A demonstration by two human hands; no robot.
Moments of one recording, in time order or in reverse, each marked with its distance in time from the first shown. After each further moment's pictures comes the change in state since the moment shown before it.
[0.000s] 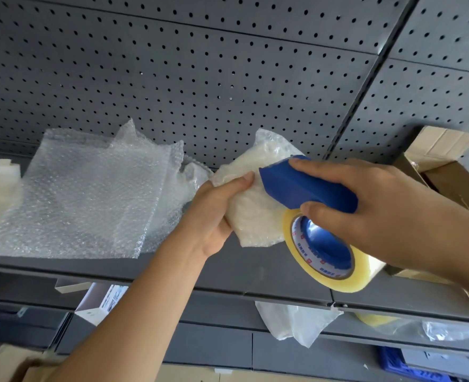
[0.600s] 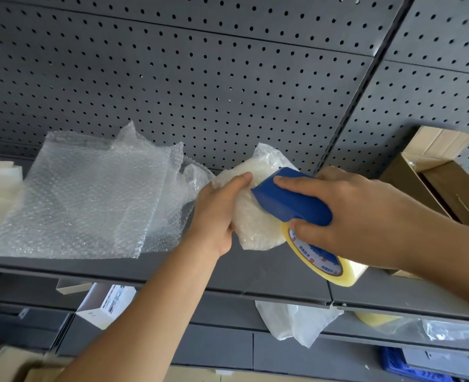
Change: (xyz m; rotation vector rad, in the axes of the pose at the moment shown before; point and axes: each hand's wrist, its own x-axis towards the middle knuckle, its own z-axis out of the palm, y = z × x) left_hand 0.006 -0.011 0.010 0.037 0.250 0.034; right_hand 0.008 -0.003 0.010 -0.284 -0.096 -0.045
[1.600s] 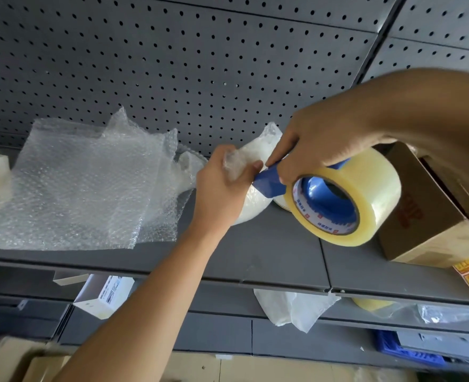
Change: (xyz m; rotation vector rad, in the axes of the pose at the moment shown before) left_hand 0.025 -0.018 -0.002 0.688 0.127 0.624; right_hand 0.080 -0.018 -0.050 -0.042 -0.521 0.094
